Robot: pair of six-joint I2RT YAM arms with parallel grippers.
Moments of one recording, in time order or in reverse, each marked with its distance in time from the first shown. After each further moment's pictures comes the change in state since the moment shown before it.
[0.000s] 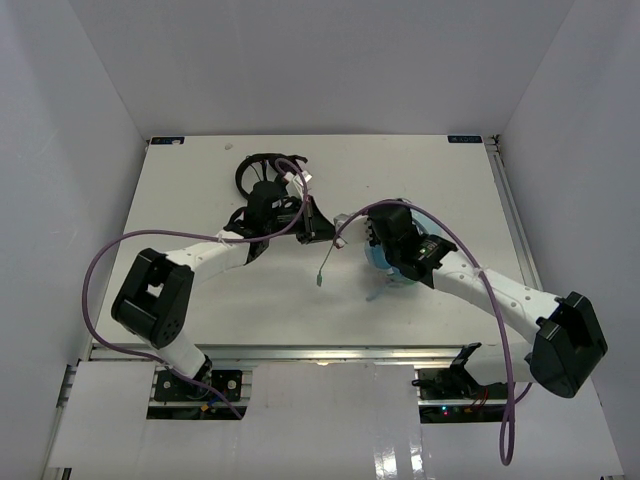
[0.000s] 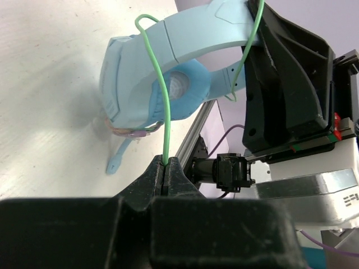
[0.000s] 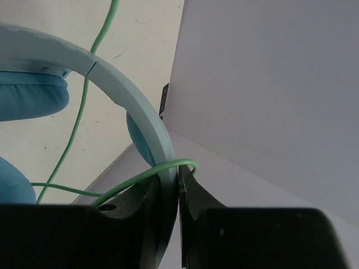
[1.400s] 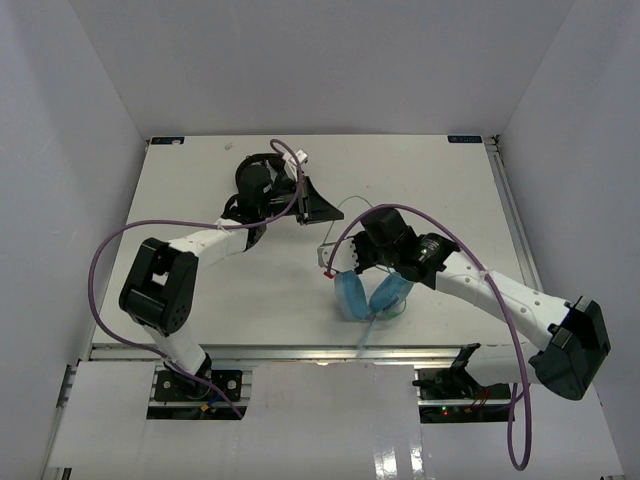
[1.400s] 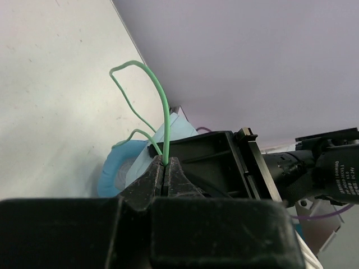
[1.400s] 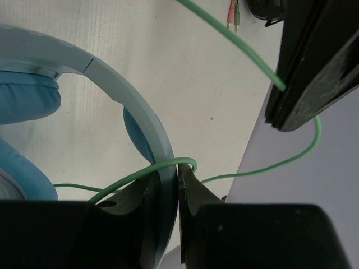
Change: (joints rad) left arm 0.081 0.071 0.080 0.225 0.186 -0.129; right arm 0.073 -0.027 0.079 -0.282 -0.518 0.151
